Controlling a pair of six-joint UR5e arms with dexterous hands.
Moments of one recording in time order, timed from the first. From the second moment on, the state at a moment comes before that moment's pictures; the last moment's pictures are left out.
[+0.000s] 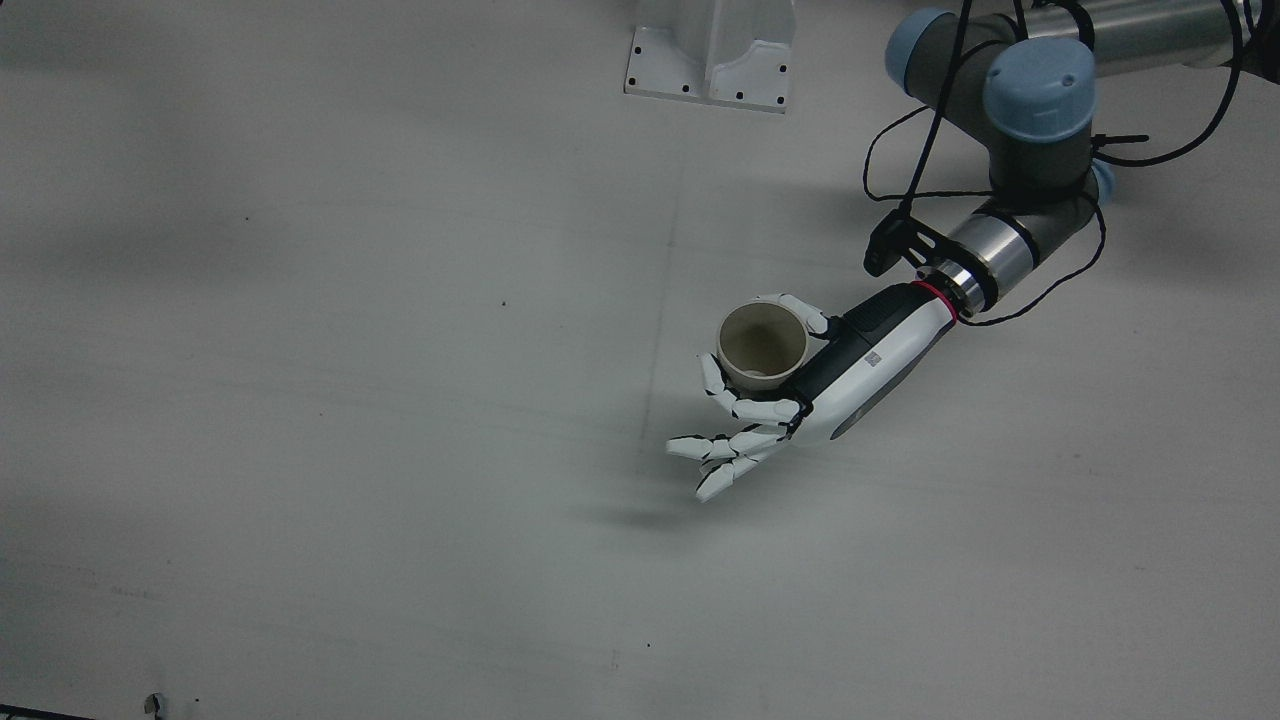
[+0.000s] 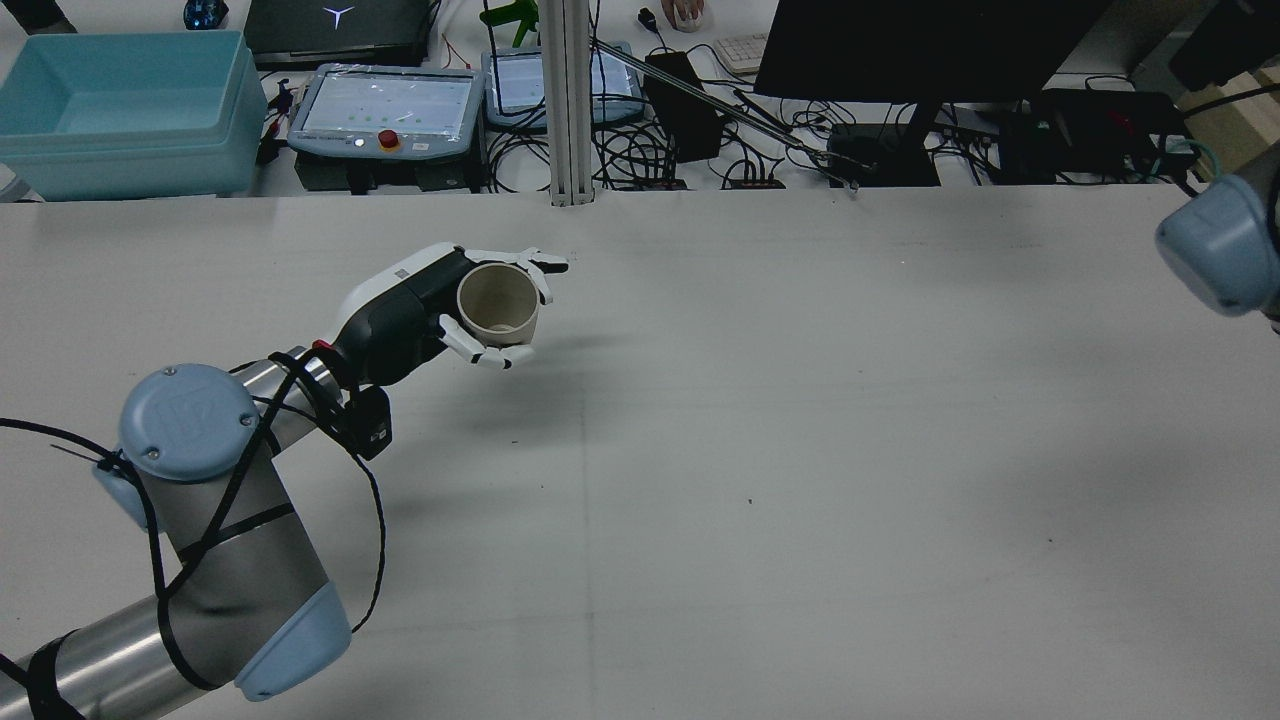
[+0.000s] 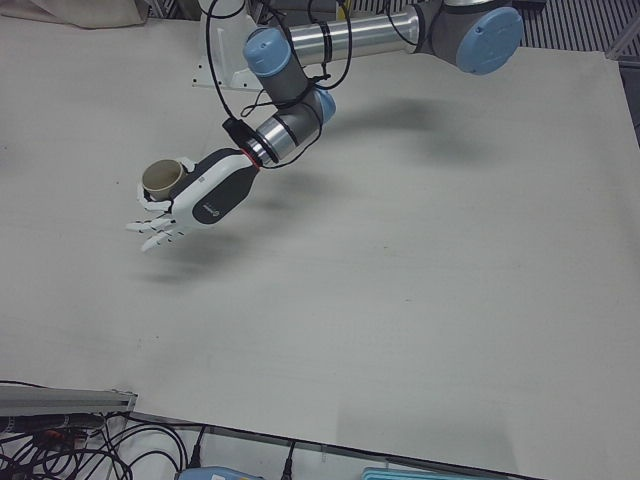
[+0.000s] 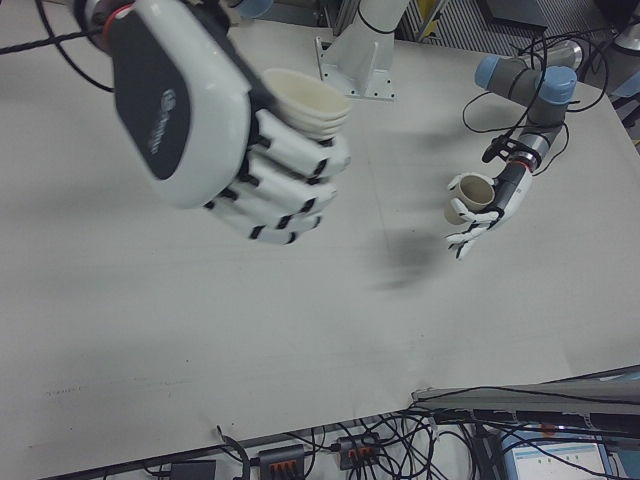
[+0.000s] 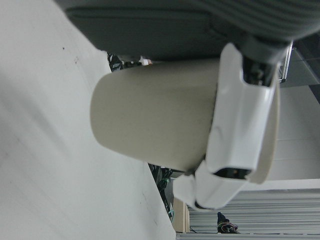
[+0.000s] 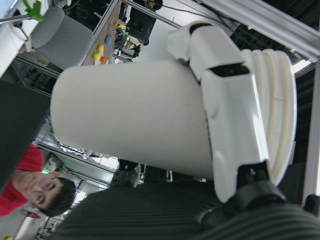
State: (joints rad) left arm -0.63 -2.19 -1.72 0.43 1.33 0.37; right arm 1.35 -1.07 1.93 -3.54 -1.52 -0.51
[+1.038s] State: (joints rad) left arm -0.59 -2.30 -1.68 0.51 1.38 0.29; right arm 0.71 -1.01 2.09 -3.70 -1.11 -1.52
